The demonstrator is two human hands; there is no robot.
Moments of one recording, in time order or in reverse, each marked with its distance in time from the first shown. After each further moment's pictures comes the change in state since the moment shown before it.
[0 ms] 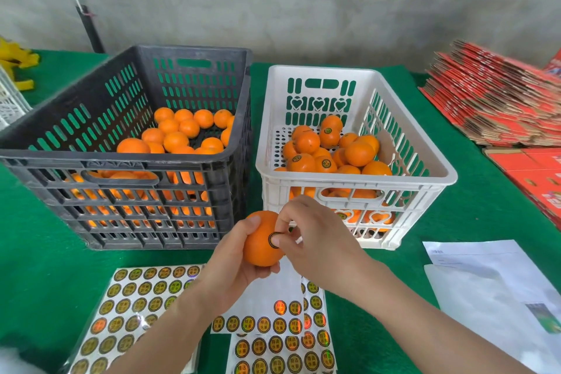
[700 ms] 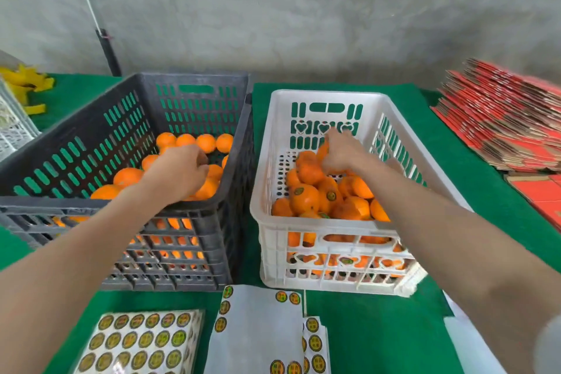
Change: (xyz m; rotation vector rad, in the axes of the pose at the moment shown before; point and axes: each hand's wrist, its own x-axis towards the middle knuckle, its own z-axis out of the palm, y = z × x) left_hand 0.094 0.168 -0.026 1.666 0.566 0.333; right_hand 0.204 0.122 -0.091 -0.355 -0.012 0.422
